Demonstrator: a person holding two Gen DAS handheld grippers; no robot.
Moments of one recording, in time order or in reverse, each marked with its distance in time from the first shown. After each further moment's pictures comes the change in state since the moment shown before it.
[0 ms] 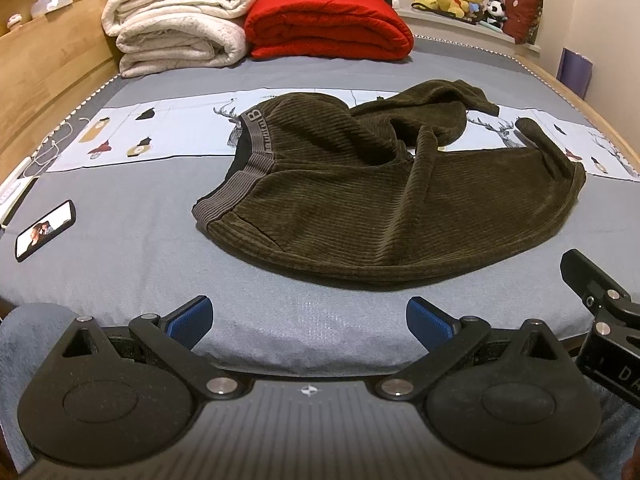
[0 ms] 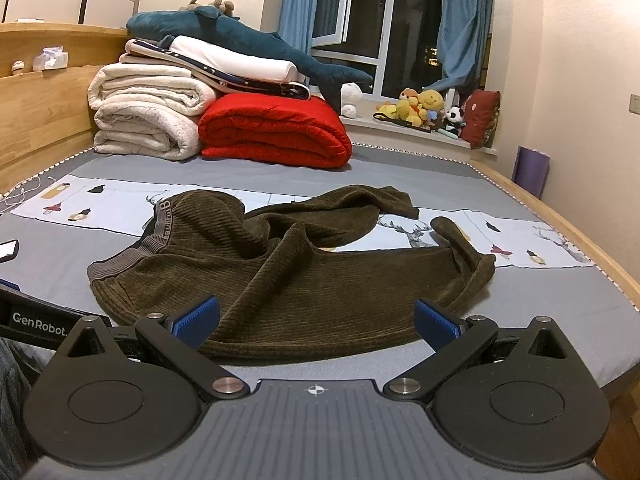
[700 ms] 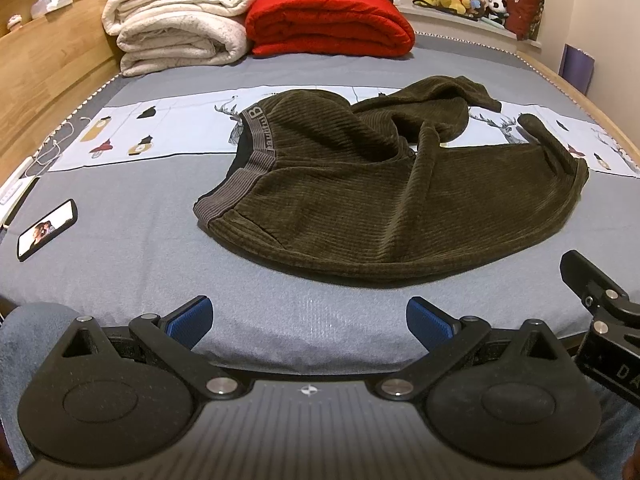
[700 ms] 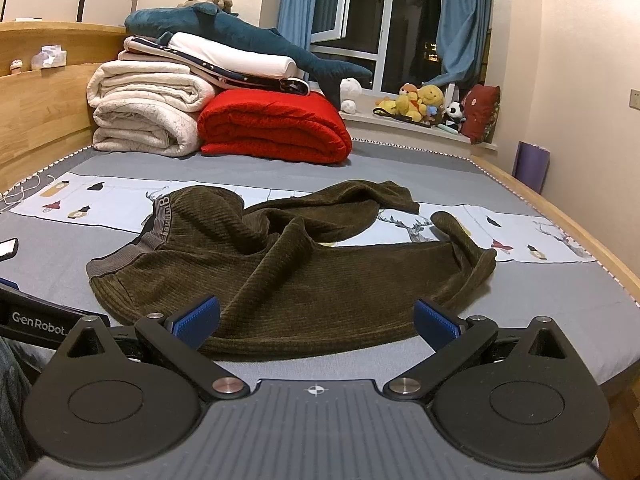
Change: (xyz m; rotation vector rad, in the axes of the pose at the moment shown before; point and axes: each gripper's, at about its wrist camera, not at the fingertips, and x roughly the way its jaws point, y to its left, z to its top) left arm 0.002 -0.001 -0.001 0.004 0.009 0.010; right arm 0.005 -0.001 -0.004 0.005 0.014 0.001
